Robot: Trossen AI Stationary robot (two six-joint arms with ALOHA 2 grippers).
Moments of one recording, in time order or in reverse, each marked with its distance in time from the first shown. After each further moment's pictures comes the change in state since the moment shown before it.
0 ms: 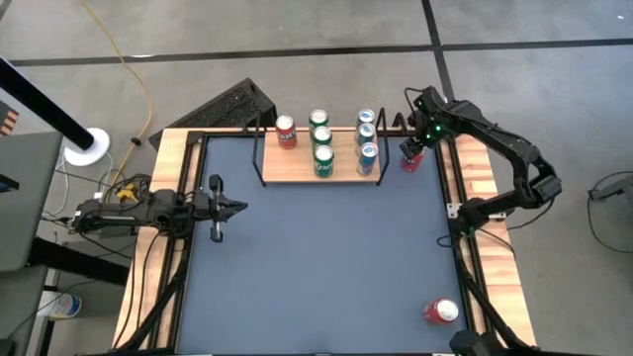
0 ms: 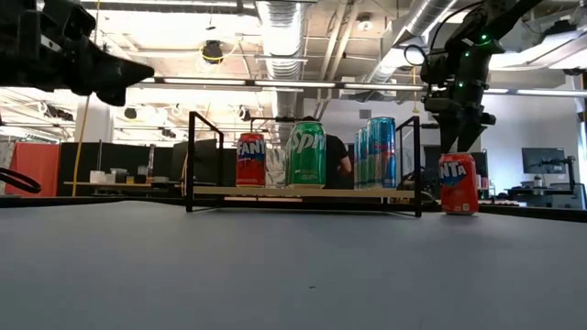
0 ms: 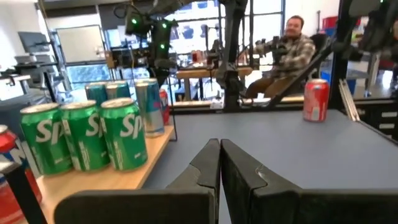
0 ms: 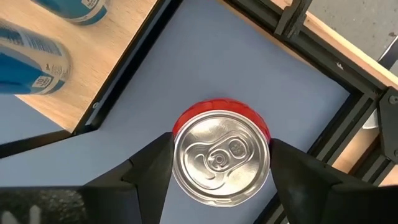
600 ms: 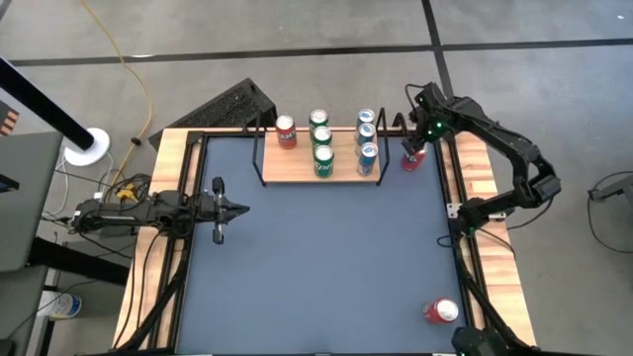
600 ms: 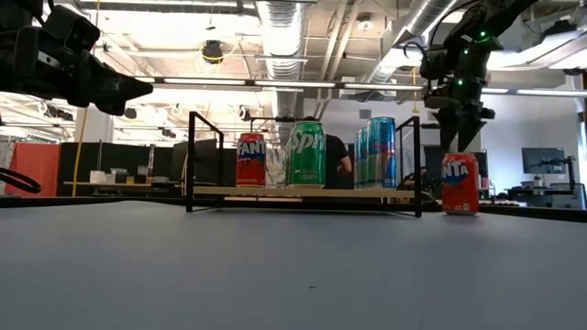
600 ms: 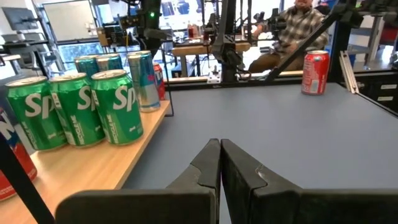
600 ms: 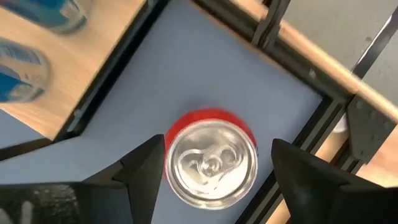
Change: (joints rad) left arm 0.000 0.006 -0.002 -0.077 0.008 -0.002; right arm -0.008 0.000 0.049 0.027 0.014 -0.001
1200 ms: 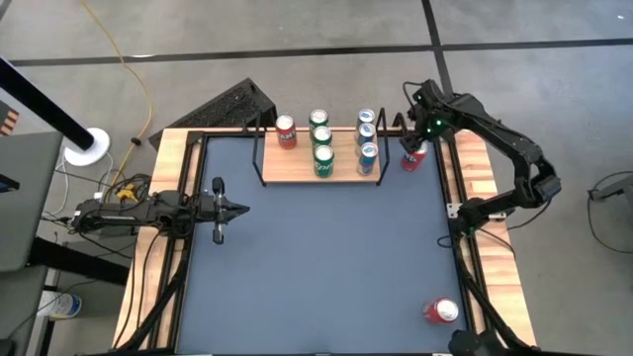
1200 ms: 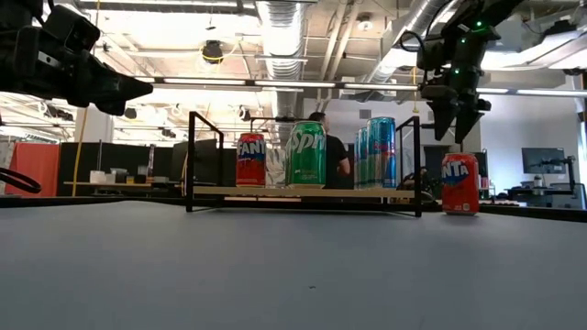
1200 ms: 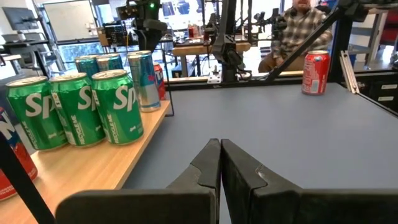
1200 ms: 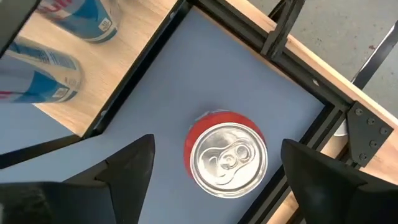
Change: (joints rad) left arm 0.000 0.000 -0.001 0.000 -0.001 0.000; right arm 0.043 0.000 0.063 -0.071 -0.007 0.042
